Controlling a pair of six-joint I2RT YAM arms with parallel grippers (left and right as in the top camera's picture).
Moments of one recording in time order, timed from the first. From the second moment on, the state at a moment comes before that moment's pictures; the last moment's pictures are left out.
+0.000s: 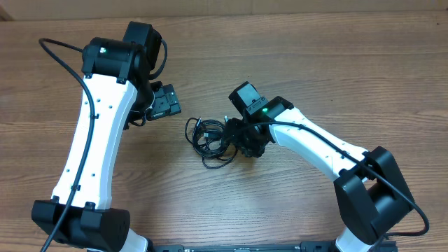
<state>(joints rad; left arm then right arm) -0.20 1.72 1.86 -1.67 -0.09 -0.57 0.63 1.84 1.28 -0.78 -0.31 0.92</state>
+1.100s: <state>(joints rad) -0.20 1.72 1.86 -1.66 -0.09 -0.55 0.70 1.86 1.26 -0.75 -0.16 0.96</state>
